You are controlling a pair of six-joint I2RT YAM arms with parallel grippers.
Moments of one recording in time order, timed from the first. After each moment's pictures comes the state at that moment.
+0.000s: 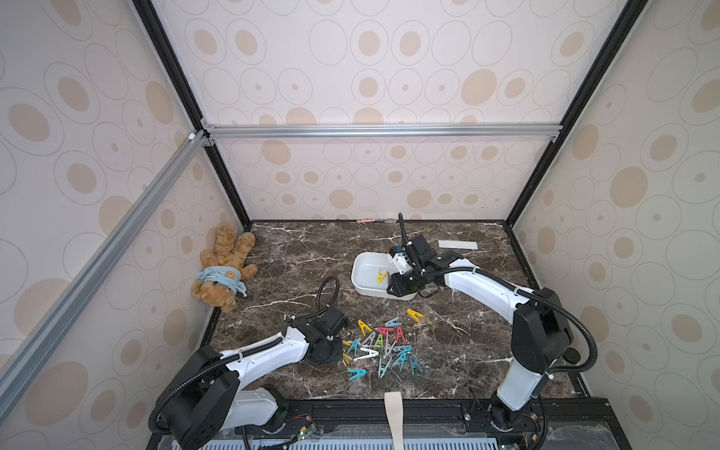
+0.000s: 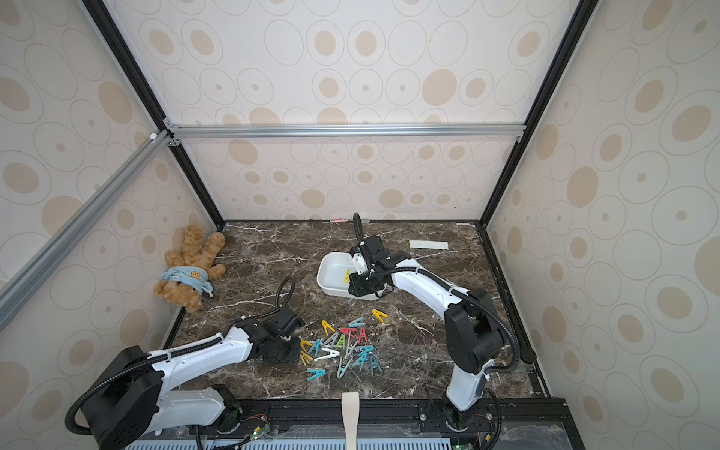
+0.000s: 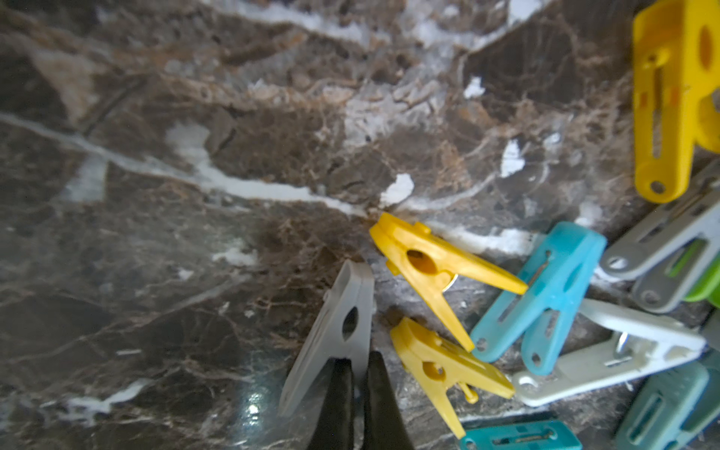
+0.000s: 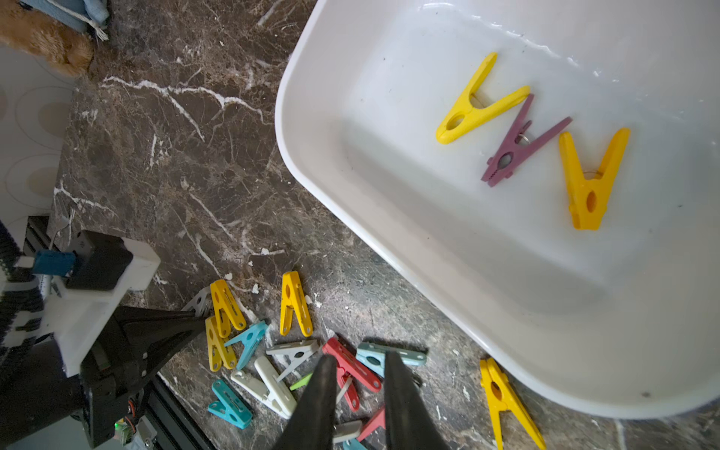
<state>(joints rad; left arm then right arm) -0.71 1.27 0.57 -0.64 -0.02 -0.77 0.59 1.75 1.38 -0.69 -0.31 0.25</state>
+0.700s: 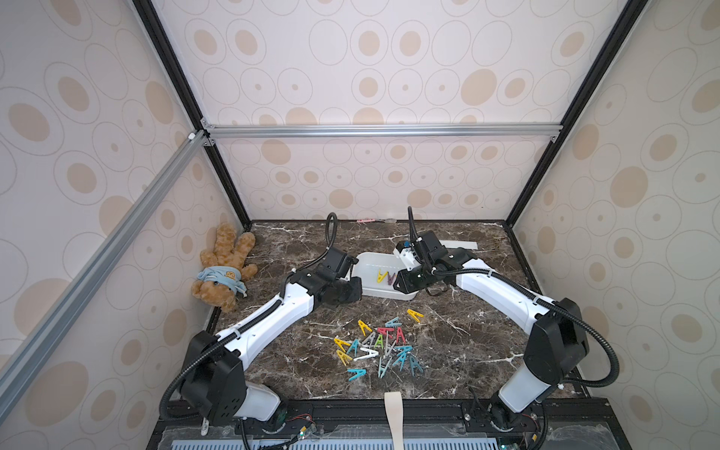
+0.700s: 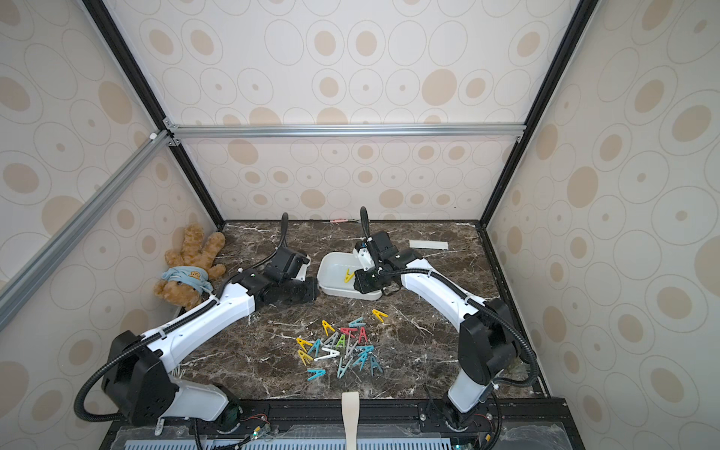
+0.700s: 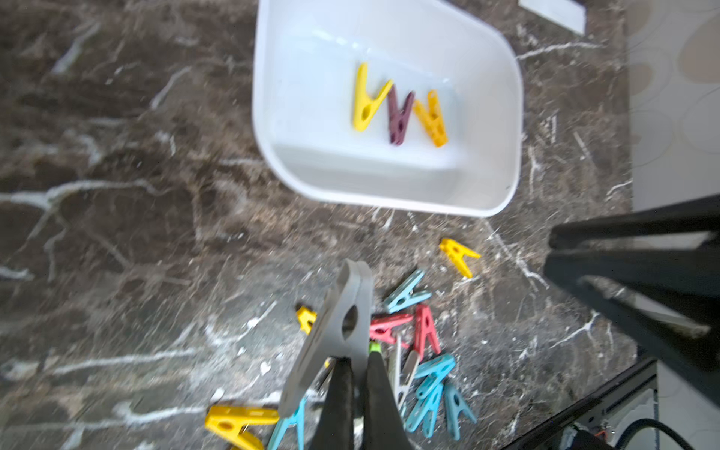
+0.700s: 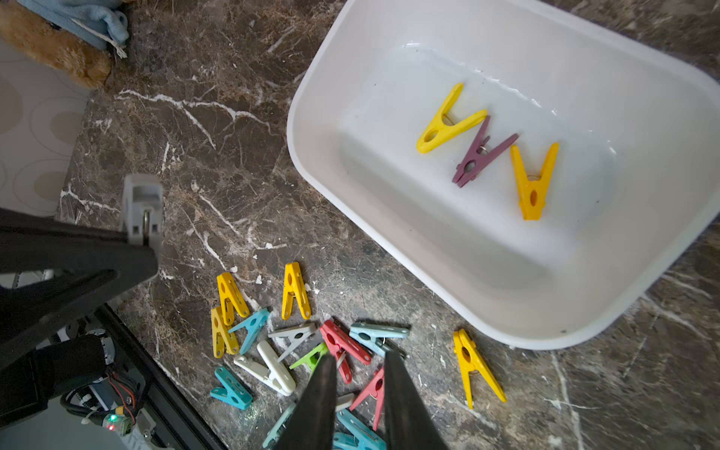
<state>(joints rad) -0.57 1.50 1.21 -0.63 0.12 -0.60 0.56 1.65 1.38 -0.75 -0.27 0.23</state>
